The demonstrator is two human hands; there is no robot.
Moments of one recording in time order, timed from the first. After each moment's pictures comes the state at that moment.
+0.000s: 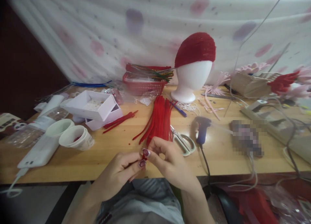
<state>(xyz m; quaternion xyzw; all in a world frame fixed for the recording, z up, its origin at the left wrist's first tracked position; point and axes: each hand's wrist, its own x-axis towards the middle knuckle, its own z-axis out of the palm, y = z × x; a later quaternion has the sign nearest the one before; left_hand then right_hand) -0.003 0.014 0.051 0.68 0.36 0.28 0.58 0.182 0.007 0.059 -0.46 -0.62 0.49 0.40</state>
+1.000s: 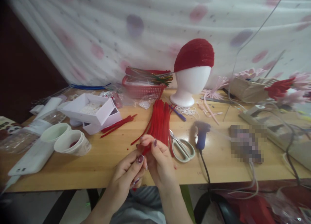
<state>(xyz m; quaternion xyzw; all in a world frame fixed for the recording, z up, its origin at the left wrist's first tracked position) 0.027 0.006 0.034 0.44 0.31 0.40 0.74 0.144 0.028 0.029 -0.29 -0.29 0.62 0.67</state>
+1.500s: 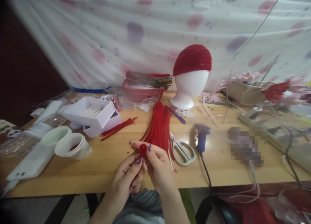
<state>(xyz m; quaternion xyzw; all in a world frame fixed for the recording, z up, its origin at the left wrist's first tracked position) 0.028 0.008 0.032 0.40 0.33 0.42 0.74 0.137 0.019 0.031 -0.35 -0.35 0.62 0.61</state>
